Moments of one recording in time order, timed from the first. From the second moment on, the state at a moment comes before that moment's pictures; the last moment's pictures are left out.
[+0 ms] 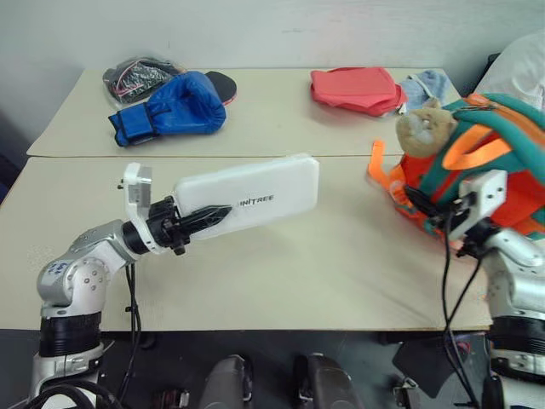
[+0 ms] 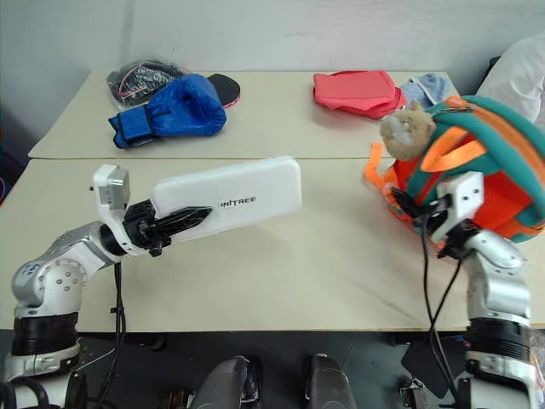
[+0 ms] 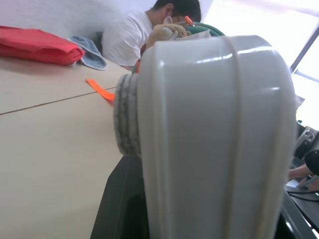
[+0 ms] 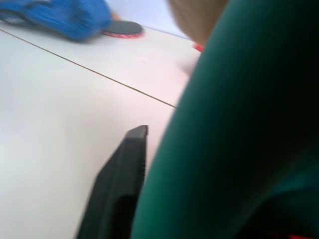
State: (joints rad) left arm -0.34 0.58 0.31 -0.15 -0.88 0.73 -0.93; right arm -0.38 -0.55 -0.26 0.16 0.40 0.07 0.85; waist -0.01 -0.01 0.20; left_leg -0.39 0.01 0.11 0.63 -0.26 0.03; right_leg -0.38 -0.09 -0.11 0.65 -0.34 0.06
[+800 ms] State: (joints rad) left arm -0.16 0.82 0.58 -0.36 -1.05 0.78 -0.86; right arm -0.19 -0.77 -0.14 -0.36 0.87 0.67 1.07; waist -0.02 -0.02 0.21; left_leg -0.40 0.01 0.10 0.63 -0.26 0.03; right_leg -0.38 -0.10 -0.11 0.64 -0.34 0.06
